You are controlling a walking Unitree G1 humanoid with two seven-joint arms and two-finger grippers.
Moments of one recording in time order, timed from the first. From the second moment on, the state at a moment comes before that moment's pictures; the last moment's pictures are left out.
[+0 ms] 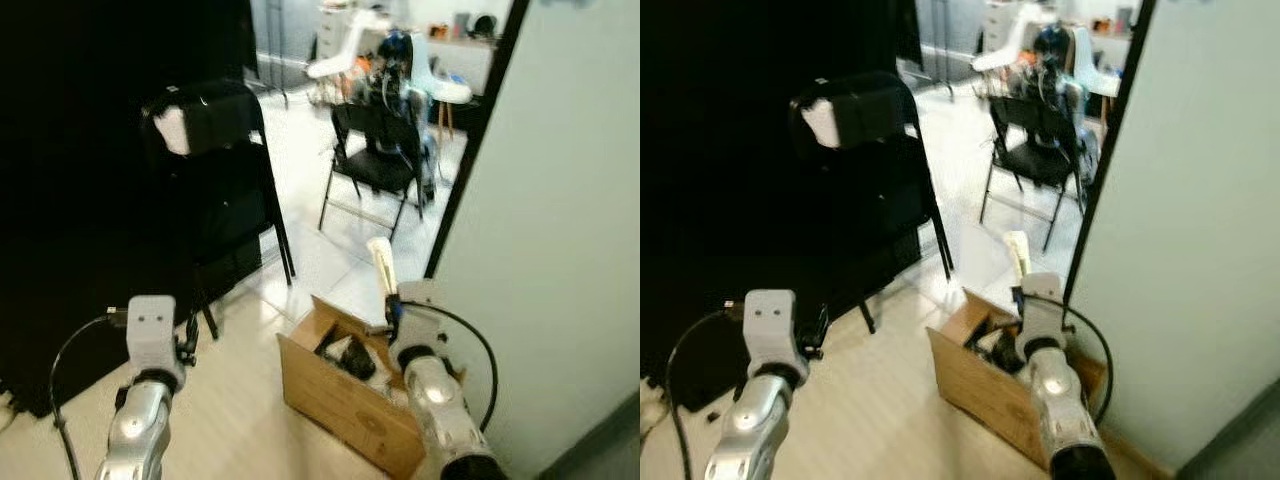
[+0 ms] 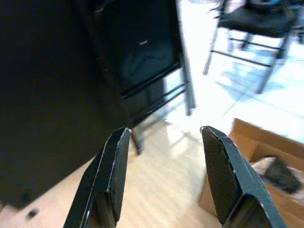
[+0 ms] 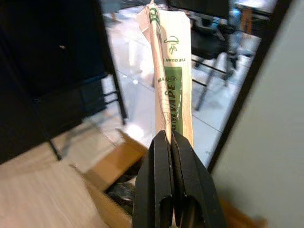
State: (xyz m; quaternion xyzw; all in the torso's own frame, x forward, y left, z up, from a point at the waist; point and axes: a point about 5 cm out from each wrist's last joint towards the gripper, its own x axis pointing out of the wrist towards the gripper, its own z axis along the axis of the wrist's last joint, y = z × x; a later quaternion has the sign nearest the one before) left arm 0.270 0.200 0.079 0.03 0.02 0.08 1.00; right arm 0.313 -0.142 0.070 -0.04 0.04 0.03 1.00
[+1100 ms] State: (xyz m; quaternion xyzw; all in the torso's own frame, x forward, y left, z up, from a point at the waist) left arm 0.267 0.198 0.076 0.02 0.02 0.08 1.00; right arm 0.309 -0.110 0.045 -0.07 0.16 0.19 0.97
